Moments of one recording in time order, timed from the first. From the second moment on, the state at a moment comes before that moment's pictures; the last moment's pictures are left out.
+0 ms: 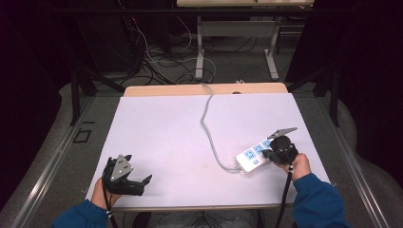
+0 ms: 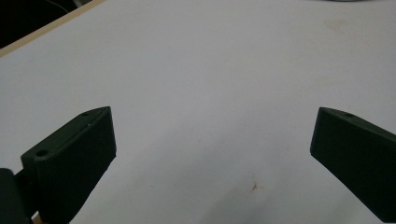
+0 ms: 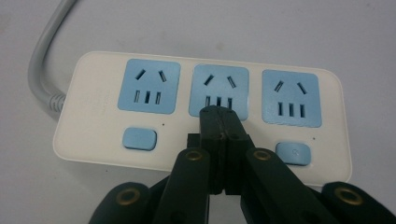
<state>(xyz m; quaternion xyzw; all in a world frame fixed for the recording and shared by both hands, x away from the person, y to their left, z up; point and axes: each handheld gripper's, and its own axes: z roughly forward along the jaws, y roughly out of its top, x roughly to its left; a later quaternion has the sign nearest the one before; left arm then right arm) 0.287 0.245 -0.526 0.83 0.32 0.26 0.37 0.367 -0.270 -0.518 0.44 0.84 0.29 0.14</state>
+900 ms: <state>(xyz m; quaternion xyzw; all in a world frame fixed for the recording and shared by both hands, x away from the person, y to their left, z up) 0.287 0.245 -0.526 0.83 0.32 0.26 0.37 0.367 -0.270 -0.519 0.45 0.83 0.29 0.14</state>
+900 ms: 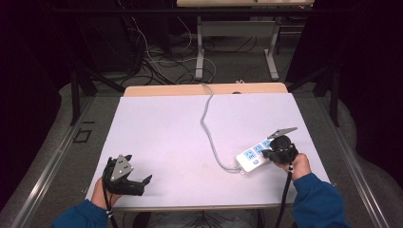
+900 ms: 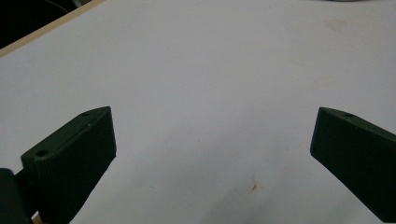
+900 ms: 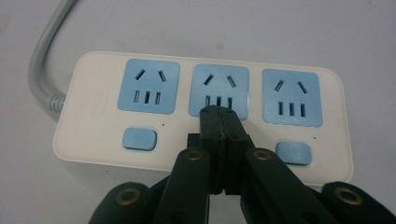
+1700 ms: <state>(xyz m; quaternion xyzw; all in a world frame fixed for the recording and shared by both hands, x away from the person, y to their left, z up) 0.286 0.245 -0.526 0.83 0.32 0.26 0.38 0.368 -0.271 -0.520 0.46 0.83 0.29 0.13</state>
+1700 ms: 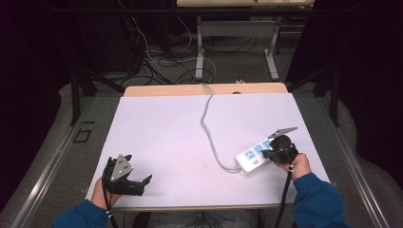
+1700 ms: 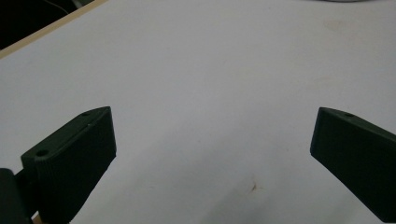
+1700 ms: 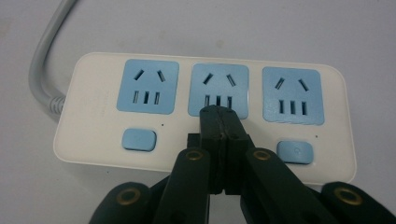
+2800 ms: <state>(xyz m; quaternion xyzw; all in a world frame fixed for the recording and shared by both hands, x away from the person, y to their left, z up) 0.286 0.245 -0.526 0.83 0.32 0.26 0.38 0.366 -0.272 -0.521 0.45 0.83 0.29 0.14</state>
